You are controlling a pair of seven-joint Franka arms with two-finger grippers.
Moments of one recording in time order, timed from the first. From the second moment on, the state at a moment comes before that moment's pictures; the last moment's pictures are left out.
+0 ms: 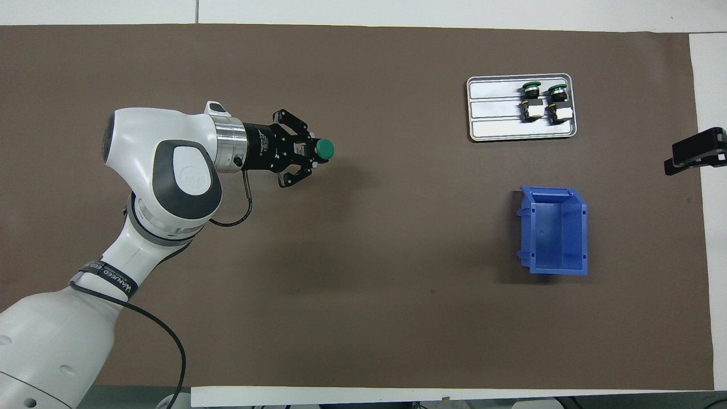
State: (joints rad) left arm -0.48 0.27 0.02 -1.95 -1.14 2.28 -1.17; right arm -0.02 0.03 -0.12 -1.57 0.01 1.46 -0.03
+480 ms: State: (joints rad) left arm -0.41 0.34 0.02 -1.92 -1.31 2.12 -0.95; right arm -0.02 0.03 -0.12 -1.57 0.01 1.46 -0.03
